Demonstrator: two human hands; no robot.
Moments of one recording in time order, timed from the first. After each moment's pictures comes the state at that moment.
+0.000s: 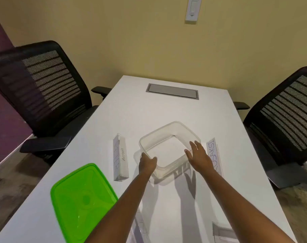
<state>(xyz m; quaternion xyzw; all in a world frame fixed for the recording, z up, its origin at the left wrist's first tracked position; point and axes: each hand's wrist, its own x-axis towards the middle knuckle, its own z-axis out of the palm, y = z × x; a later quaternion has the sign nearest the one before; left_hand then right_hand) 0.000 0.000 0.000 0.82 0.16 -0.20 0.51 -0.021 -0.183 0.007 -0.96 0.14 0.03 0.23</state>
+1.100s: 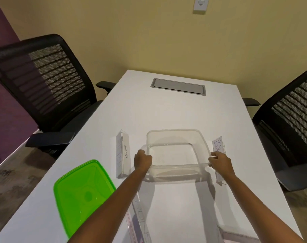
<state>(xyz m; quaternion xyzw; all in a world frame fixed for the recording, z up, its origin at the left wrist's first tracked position) 0.016 0.018 -0.009 0.83 0.21 -0.16 0.49 -0.029 -0.235 -0.013 -0.86 0.31 0.01 0.41</state>
